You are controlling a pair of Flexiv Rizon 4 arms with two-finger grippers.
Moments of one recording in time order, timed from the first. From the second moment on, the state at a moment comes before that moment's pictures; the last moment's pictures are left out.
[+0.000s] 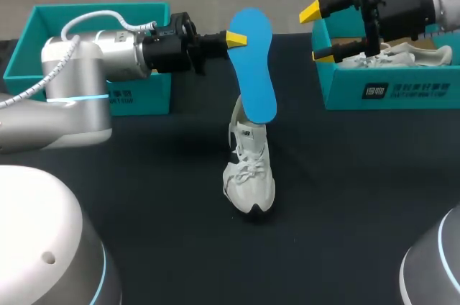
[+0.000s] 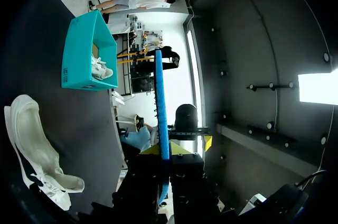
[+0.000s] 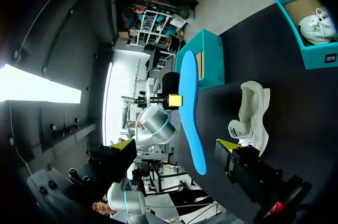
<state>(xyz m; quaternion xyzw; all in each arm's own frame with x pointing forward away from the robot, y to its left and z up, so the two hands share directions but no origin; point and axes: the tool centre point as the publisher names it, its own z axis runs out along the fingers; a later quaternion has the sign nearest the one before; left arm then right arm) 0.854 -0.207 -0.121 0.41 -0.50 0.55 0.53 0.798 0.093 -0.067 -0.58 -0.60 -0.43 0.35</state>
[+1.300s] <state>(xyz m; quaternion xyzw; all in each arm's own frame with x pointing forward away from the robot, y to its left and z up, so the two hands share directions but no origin) 0.854 -0.207 -0.121 0.41 -0.50 0.55 0.53 0.802 0.084 -0.104 -0.56 -0.60 -0.46 0.34</state>
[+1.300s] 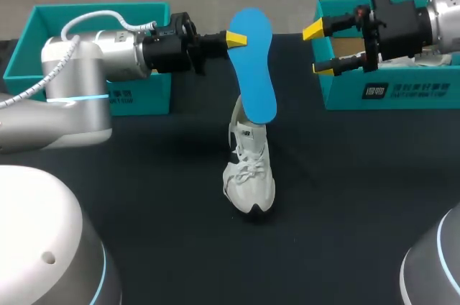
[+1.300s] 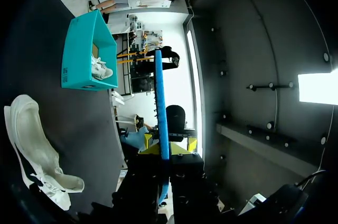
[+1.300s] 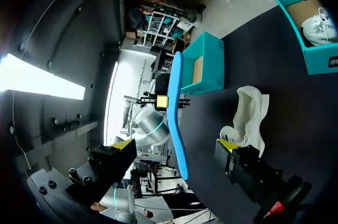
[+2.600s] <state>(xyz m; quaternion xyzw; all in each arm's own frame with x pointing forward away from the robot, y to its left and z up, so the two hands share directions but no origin) 0.853 -0.207 -0.119 0.37 -0.55 0.57 0.48 0.799 0.076 -0.113 -0.54 -0.57 -0.51 0.35</state>
